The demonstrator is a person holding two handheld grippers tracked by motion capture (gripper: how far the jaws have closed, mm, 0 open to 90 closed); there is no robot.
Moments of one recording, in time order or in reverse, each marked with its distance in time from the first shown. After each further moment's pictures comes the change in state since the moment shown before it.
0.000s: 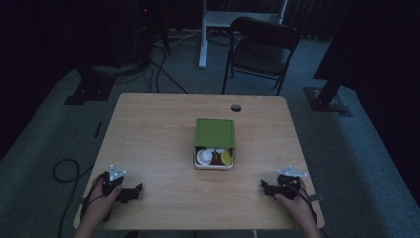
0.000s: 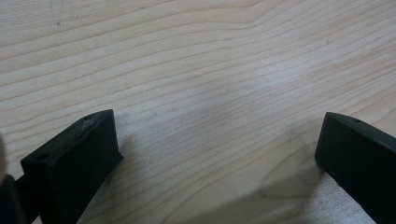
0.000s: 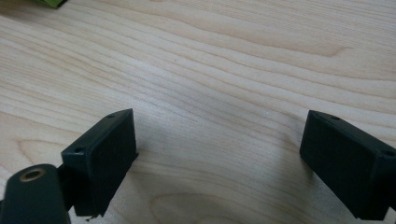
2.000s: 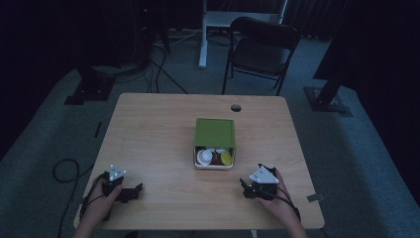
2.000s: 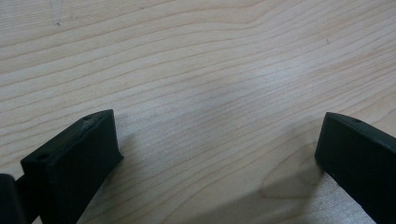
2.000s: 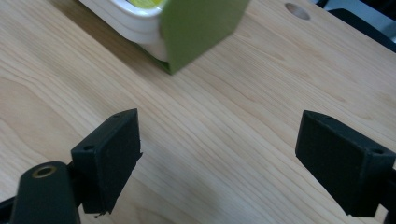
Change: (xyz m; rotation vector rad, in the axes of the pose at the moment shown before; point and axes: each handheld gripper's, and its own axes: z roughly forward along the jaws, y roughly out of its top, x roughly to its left) left arm 0.000 0.000 0.000 0.000 -0.001 0.000; right arm 0.077 0.029 -0.003 -0.166 -0.017 -0.386
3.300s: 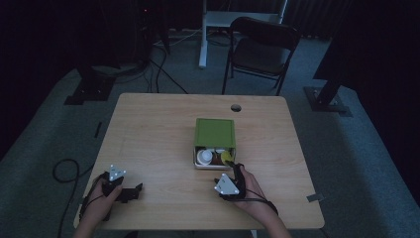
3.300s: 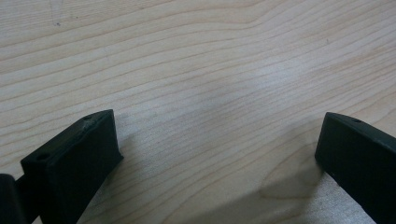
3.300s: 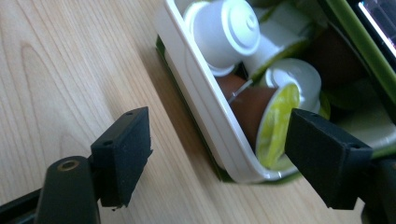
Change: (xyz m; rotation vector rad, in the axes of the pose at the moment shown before) left arm 0.000 0.000 0.000 0.000 0.001 0.001; right arm 0.071 0.050 0.022 -0.130 -0.016 -0.495
